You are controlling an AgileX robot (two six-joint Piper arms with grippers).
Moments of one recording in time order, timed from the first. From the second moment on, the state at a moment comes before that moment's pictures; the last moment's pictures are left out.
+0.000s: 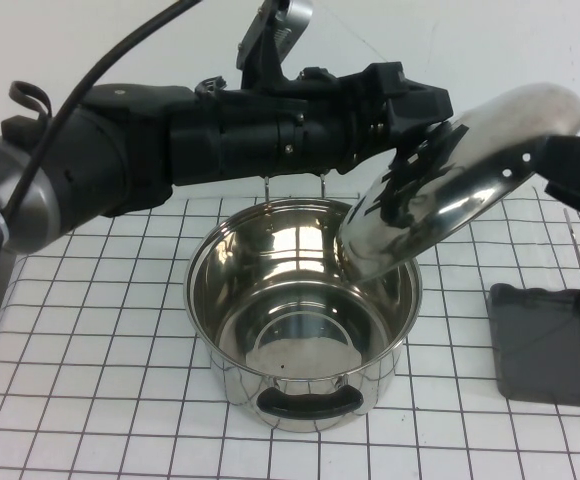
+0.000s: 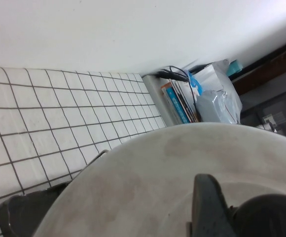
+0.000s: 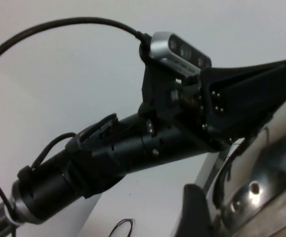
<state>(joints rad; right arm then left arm) 0.08 1.02 -0.71 1.71 0.85 -1.00 -0.55 1.74 -1.41 -1.66 0.68 0.79</state>
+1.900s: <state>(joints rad) 0.09 1.25 -0.99 1.50 0.90 -1.24 -0.25 1.74 -1.41 -1.47 1.21 0.89</state>
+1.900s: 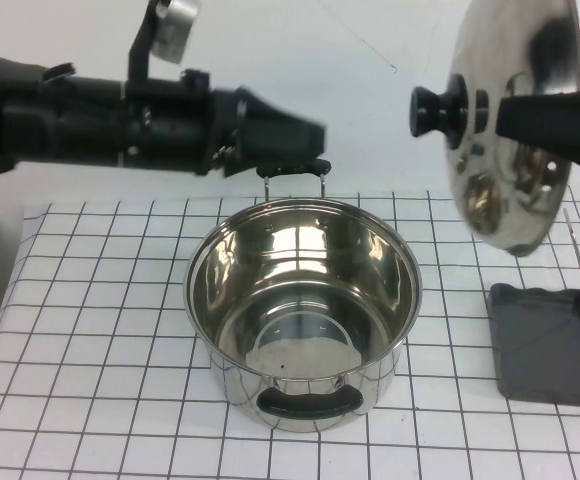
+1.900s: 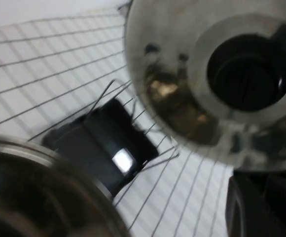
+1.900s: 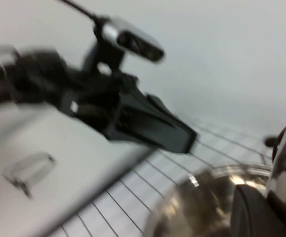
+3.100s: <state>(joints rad) 0.08 1.31 -1.01 0.60 0.73 -0.65 -0.24 0.53 -0.78 -0.85 1.07 0.78</state>
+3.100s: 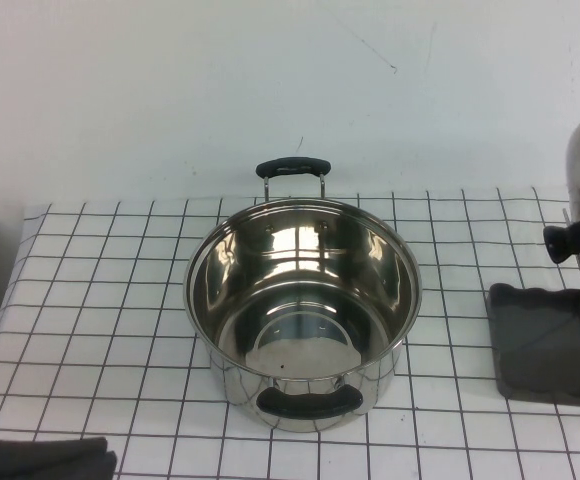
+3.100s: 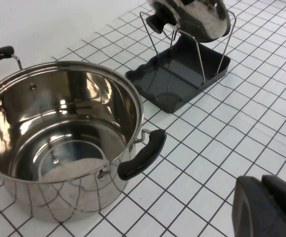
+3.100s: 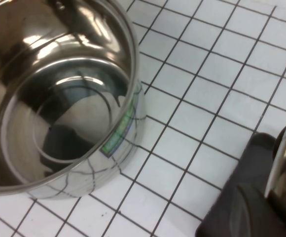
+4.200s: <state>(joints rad) 0.08 1.36 -1.01 0.36 0.78 -0.54 -0.24 0.46 -0.77 -0.82 1.08 0.75</state>
